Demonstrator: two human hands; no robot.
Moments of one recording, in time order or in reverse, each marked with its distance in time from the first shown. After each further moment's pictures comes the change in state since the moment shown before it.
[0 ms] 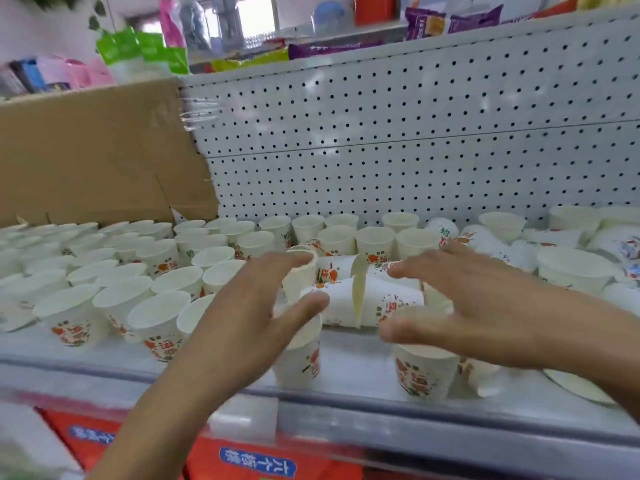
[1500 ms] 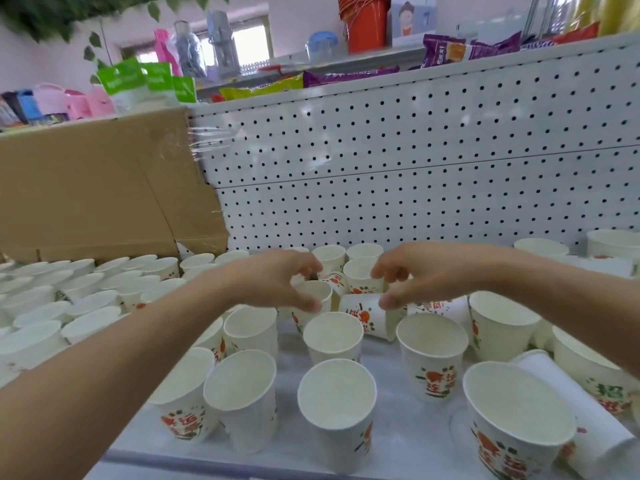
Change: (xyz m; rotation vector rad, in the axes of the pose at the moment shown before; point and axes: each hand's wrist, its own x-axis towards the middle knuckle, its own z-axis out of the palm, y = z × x) left_hand 0.141 -0.103 -0.013 0.247 -0.578 0.031; right_hand 0.154 0.015 0.005 0.067 -0.155 -0.022
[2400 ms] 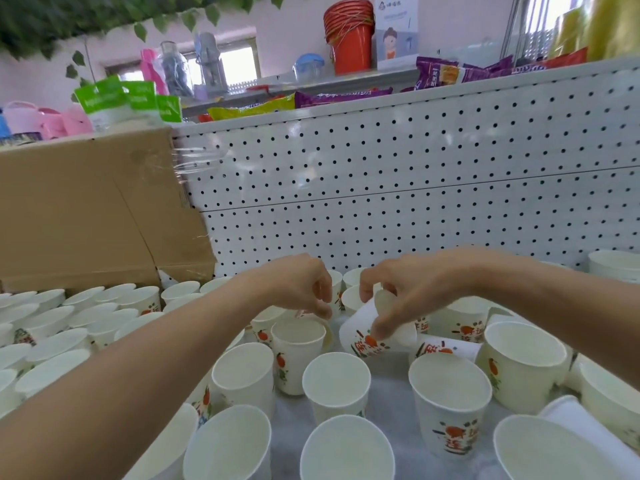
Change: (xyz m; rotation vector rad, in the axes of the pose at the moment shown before) left_hand 0.078 -0.006 -0.004 0.121 -0.004 0.094; right_hand 0.027 -0.021 -0.021 -0.087 -0.111 0.096
